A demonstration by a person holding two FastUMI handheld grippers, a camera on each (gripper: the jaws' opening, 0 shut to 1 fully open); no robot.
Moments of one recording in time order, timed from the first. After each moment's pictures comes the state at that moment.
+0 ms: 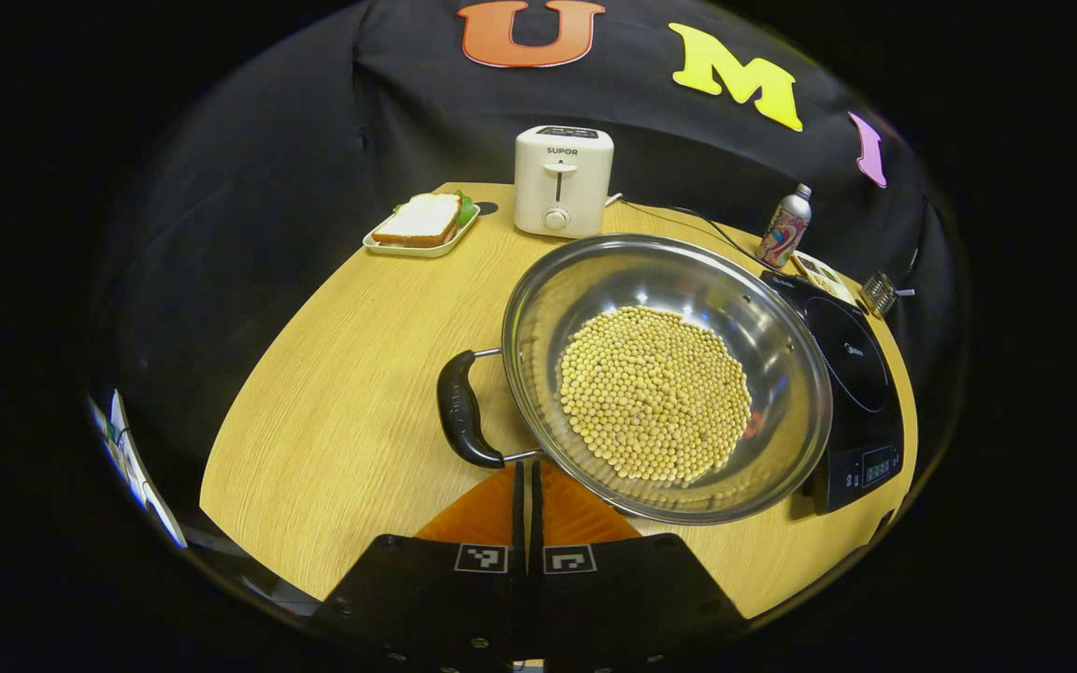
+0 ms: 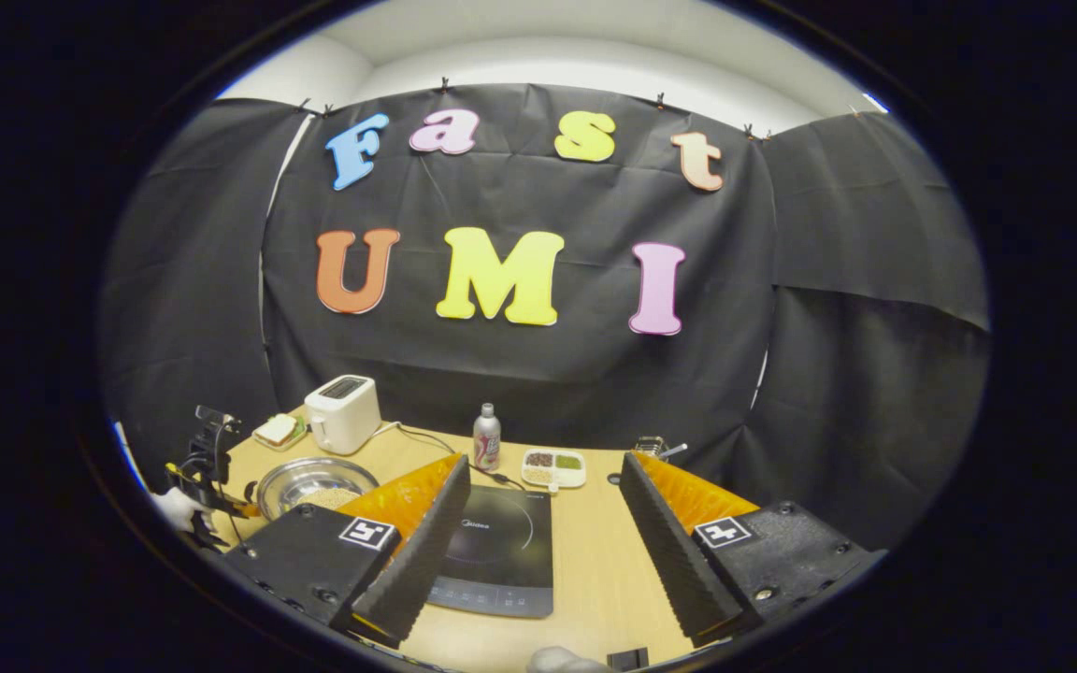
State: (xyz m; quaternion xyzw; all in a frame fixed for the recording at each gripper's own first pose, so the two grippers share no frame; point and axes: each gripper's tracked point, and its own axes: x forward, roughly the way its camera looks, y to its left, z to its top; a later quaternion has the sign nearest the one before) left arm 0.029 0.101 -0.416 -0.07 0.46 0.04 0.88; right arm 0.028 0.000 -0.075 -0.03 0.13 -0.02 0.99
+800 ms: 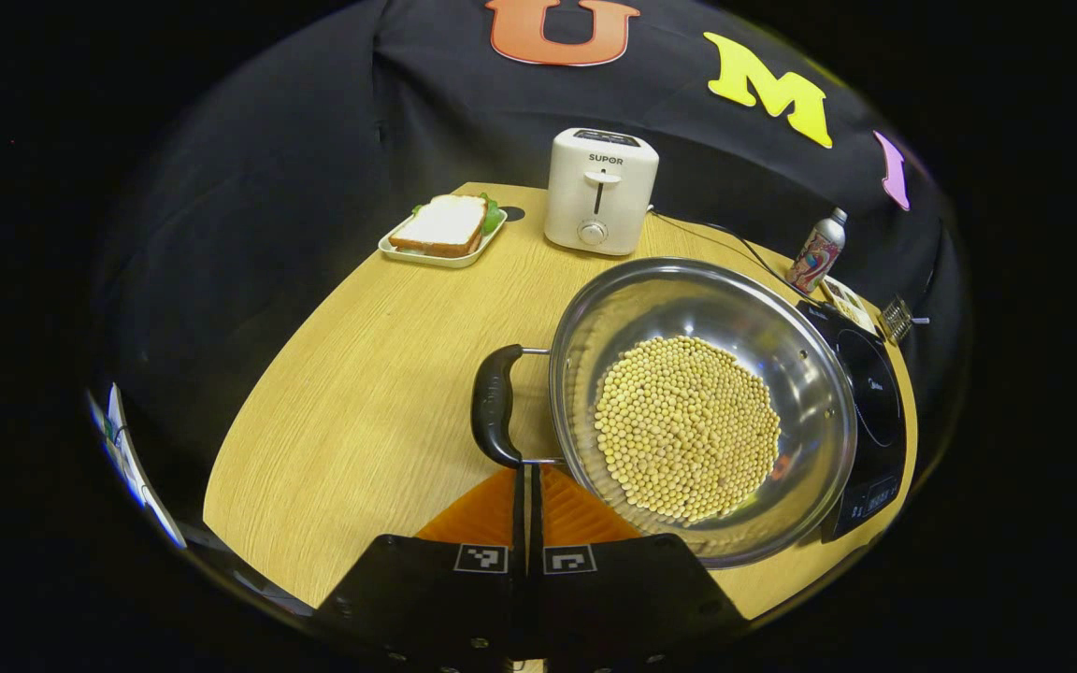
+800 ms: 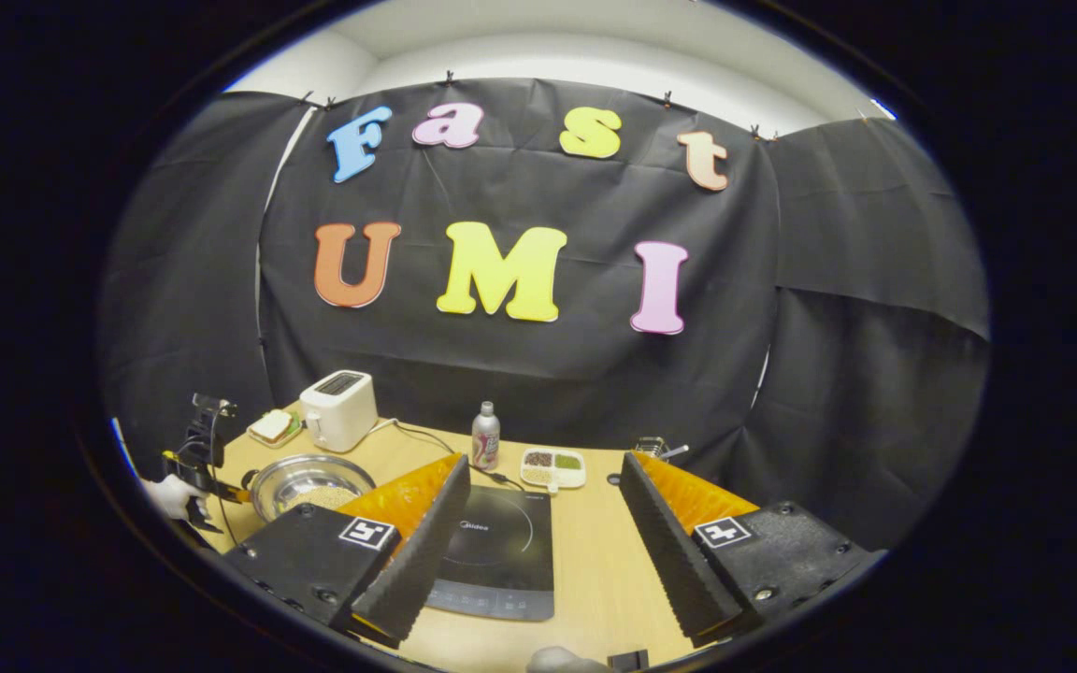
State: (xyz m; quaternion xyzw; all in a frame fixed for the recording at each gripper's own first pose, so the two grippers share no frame) left arm 0.060 0.125 -0.422 -0.09 0.46 0.06 0.88; right arm 0.039 0.009 -0.078 -0.03 0.13 -0.02 0.99
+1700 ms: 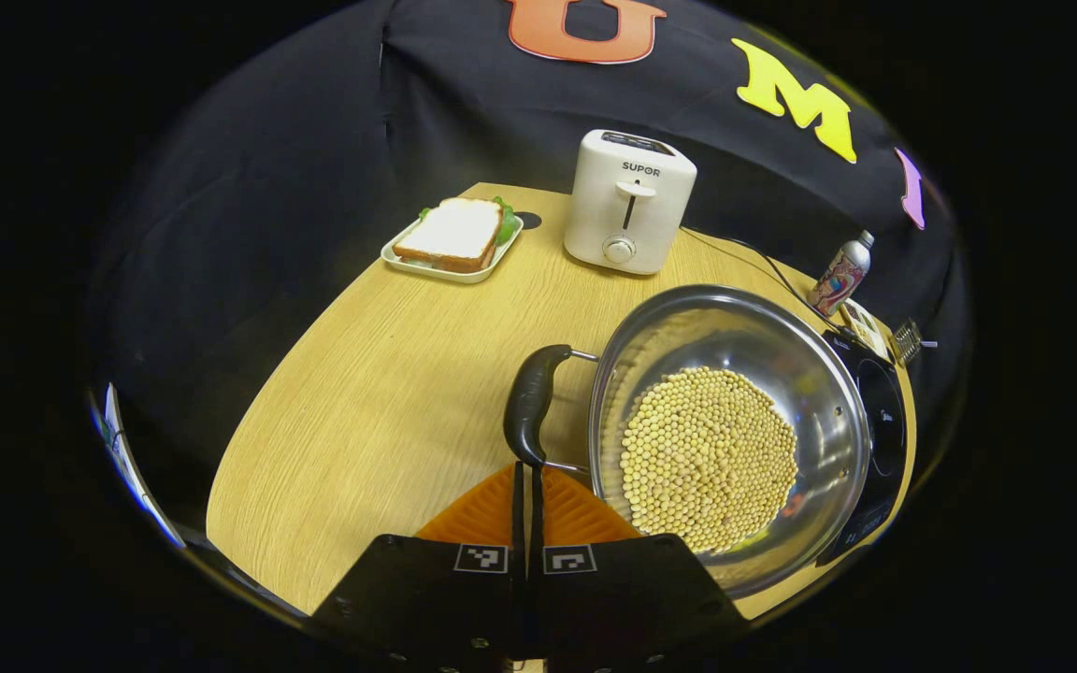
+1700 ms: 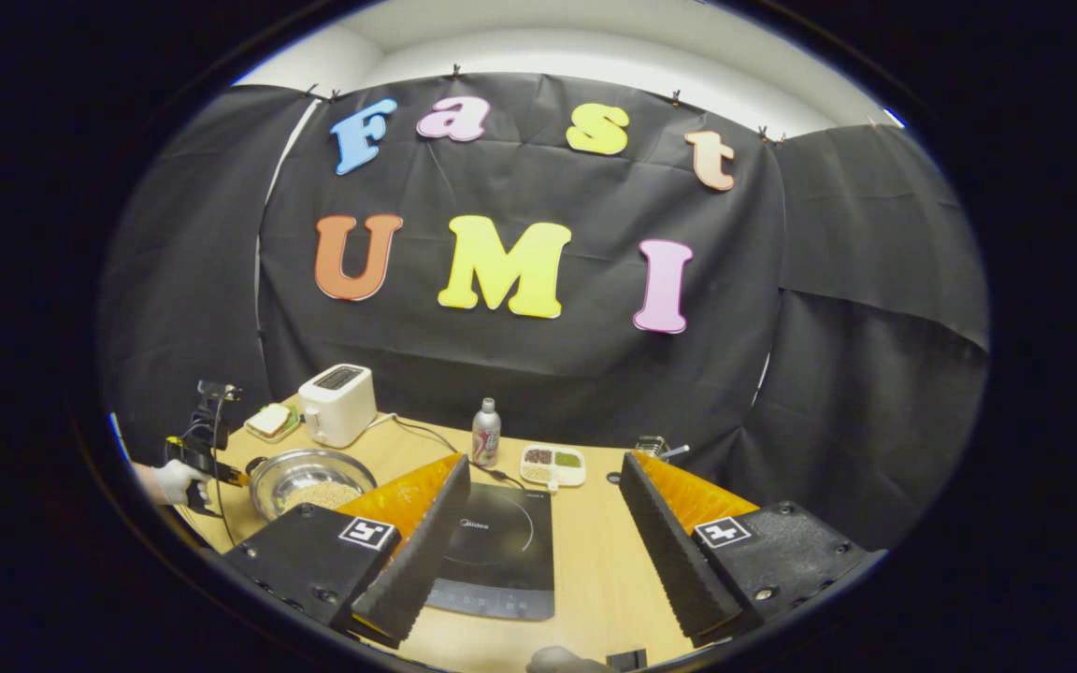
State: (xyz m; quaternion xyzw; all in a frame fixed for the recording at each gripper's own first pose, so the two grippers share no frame) left arm 0.096 0.144 -0.427 -0.10 0.46 0.08 0.88; right arm 0.045 0.017 -0.077 -0.04 0.15 -0.02 0.99
